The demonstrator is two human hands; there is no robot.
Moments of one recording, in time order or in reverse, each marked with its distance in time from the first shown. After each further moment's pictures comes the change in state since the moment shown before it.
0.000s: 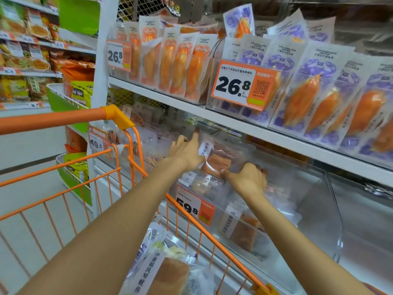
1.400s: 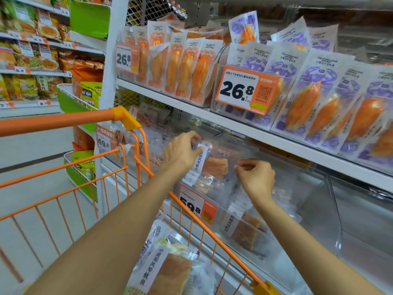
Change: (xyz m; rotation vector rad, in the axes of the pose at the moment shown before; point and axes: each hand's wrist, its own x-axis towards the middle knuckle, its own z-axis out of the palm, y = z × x) left_hand -0.004 -0.017 0.004 -0.289 0.339 -0.023; right_hand -0.004 0.008 -0.010 0.392 0.146 -0.038
